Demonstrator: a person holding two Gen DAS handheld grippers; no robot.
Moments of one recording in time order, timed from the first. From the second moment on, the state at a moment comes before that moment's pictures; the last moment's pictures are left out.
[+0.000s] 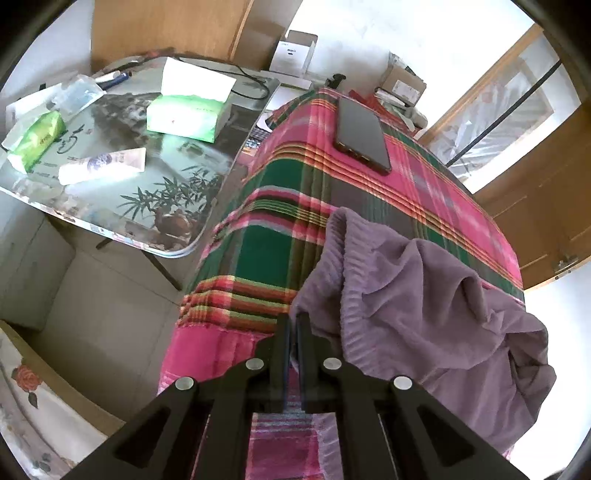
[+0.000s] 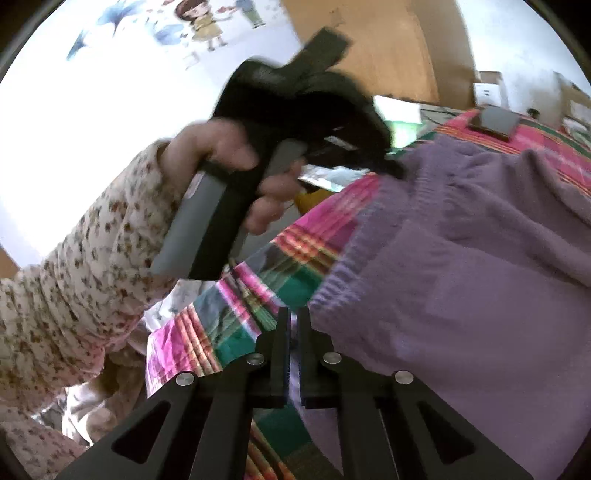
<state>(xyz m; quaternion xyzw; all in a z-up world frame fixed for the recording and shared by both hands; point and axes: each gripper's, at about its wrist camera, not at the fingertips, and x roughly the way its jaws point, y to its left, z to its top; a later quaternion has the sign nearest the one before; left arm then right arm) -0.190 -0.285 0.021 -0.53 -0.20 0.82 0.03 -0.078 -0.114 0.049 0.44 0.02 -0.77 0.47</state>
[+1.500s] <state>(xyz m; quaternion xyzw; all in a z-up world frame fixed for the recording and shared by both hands) -0.057 -0.270 0.044 -0.54 -0.25 0.80 0.12 -0.046 -0.006 0.049 0.46 -0.04 -0.81 0.36</state>
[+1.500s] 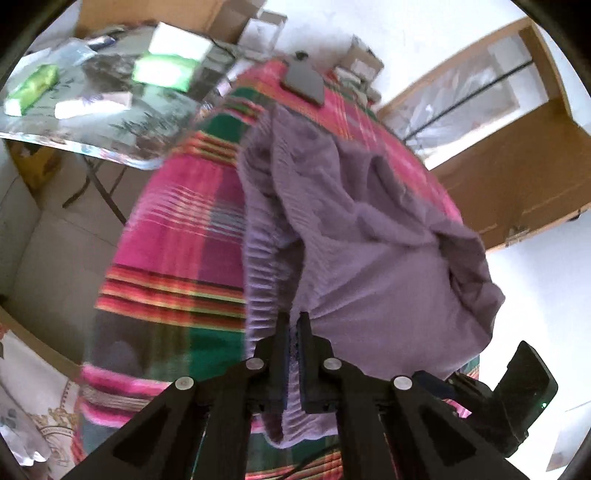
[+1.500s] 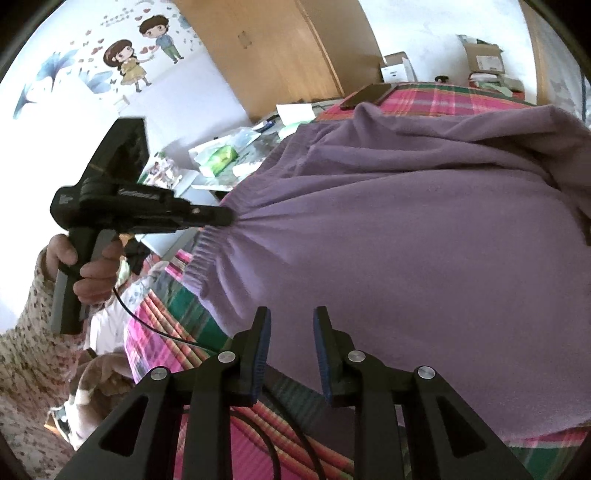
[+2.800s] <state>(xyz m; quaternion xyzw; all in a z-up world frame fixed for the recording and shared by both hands) -0.050 -0.008 0.102 -0.52 -0.06 0.80 0.28 0.021 0.252 0.071 0.37 -0.18 -0.90 0.11</state>
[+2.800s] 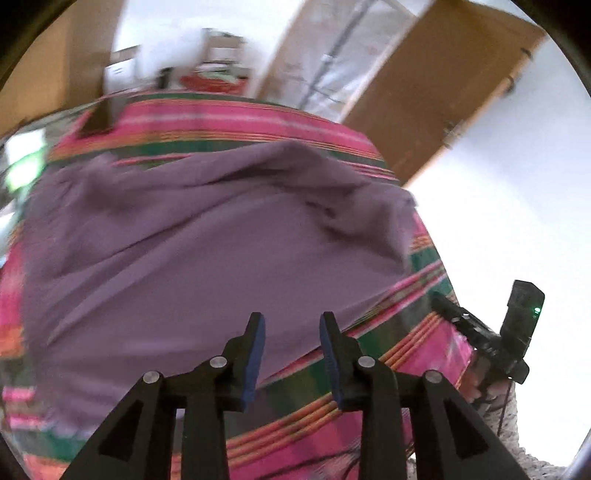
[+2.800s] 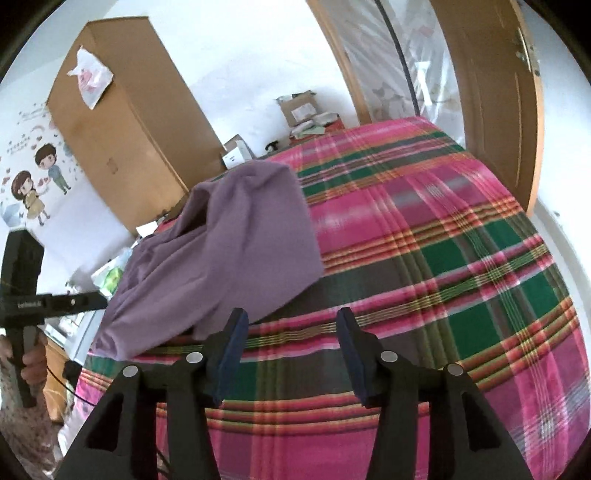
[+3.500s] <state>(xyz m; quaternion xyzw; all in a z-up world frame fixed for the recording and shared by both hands) -0.133 0.110 0.054 -0.63 -0.11 0.71 0.31 -0.056 0.262 0.035 0.41 -0.27 -0.85 0.18</state>
